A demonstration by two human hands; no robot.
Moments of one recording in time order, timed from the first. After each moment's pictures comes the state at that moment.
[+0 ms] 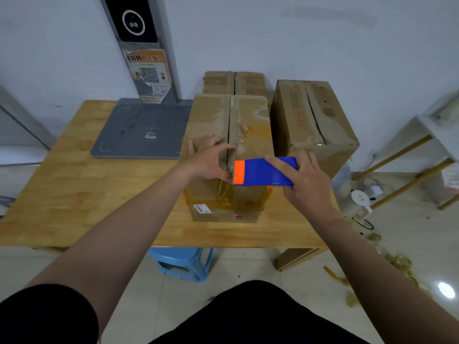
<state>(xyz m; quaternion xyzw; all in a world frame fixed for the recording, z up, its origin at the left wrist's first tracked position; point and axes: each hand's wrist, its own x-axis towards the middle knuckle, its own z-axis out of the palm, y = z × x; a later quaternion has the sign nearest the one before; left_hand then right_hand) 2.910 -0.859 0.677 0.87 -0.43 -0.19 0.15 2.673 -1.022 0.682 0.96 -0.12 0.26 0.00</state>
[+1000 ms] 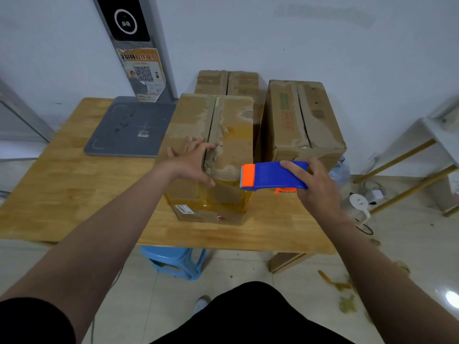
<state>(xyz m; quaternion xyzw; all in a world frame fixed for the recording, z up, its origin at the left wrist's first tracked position) 2.893 -0.880 0.688 0.89 -0.36 -0.25 0.08 2.633 -1.114 0.659 0.95 -0.11 0.25 -0.11</state>
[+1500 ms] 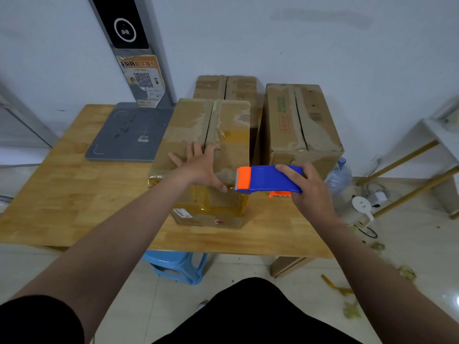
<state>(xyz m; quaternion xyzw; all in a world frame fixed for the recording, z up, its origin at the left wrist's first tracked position) 2.860 -0.915 0.691 0.92 -0.33 -0.21 0.06 2.633 -1.122 0.643 0.95 -0.11 0.24 -0.15</state>
